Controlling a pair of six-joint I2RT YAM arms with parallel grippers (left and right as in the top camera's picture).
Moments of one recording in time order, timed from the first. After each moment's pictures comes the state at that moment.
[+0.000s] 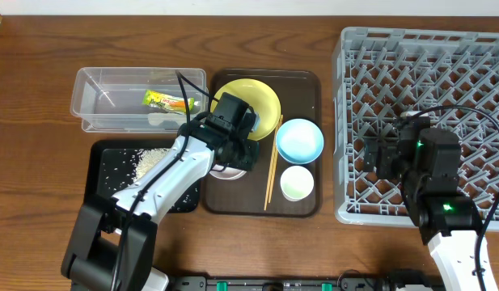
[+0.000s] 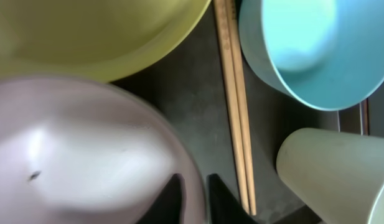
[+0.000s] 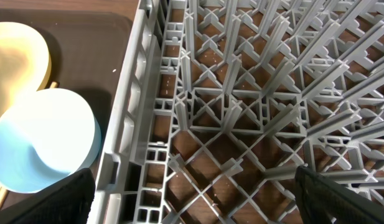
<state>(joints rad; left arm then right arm) -0.47 1.65 1.05 -0.63 0.26 -0.23 0.03 0.96 0.69 -0.46 -0.03 0.04</state>
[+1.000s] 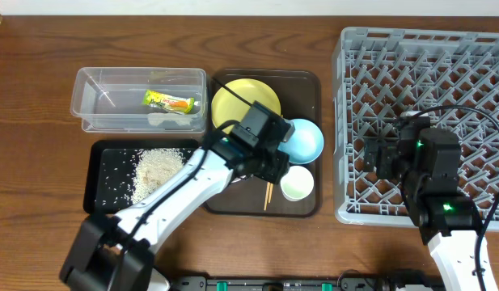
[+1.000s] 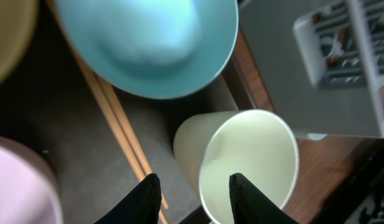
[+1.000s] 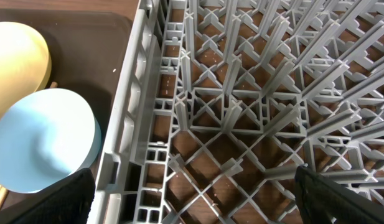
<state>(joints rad) -0.66 1.61 1.10 -0.63 0.33 -0.25 0.03 0.96 0.69 -0.46 -0.03 0.04</state>
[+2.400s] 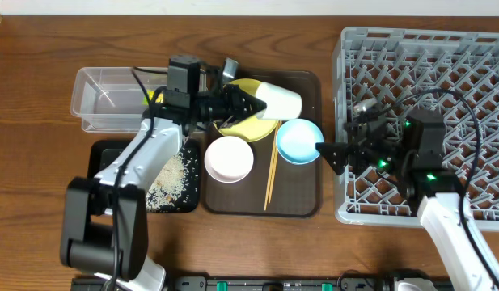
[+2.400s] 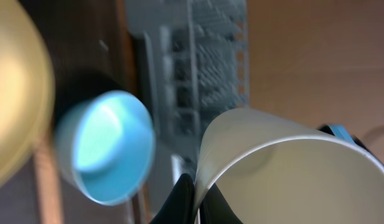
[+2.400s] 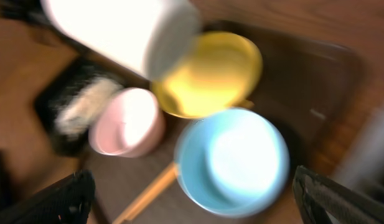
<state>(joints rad) -0.21 1.74 1.10 -0.09 1.07 -0.76 0.04 1.23 0.70 -0.17 -0.84 -0.09</state>
